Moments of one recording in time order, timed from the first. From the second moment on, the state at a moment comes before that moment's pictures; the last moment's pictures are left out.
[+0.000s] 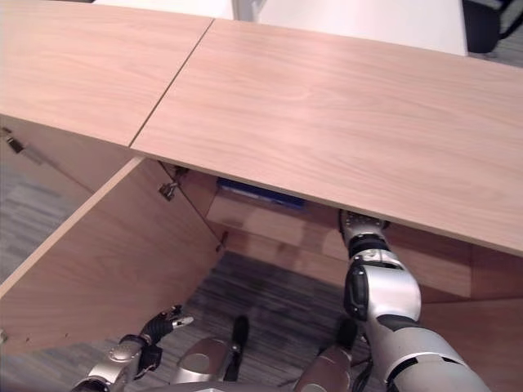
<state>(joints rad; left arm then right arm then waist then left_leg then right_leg) -0.02 0.39 -0.44 0.90 -0.34 -0.09 -0.08 -0.90 -0.42 -0.32 1.21 1.36 -0.36 -0.37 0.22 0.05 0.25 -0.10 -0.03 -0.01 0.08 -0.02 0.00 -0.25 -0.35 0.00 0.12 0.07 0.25</state>
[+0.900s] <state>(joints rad) -0.01 0.28 -0.48 0.89 -0.34 -0.09 -0.13 -1.07 -0.55 -0.24 1.23 1.35 -0.36 -0.37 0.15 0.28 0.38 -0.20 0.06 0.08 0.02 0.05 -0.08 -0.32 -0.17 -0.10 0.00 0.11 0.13</state>
